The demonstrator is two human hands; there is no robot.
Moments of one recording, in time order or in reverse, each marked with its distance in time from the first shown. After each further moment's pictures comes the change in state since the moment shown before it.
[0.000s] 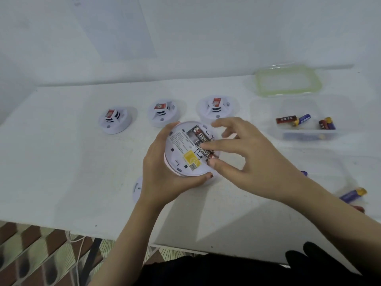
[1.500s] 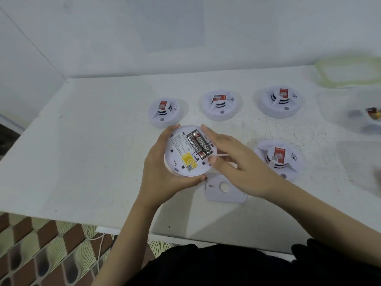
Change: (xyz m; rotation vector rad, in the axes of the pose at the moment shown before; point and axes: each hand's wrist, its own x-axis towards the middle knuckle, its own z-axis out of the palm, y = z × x) left_hand -0.004 -0.110 -0.136 -0.130 -0.124 -0.084; right_hand 0.075 -0.074 0.146 0.413 -0.165 0.182
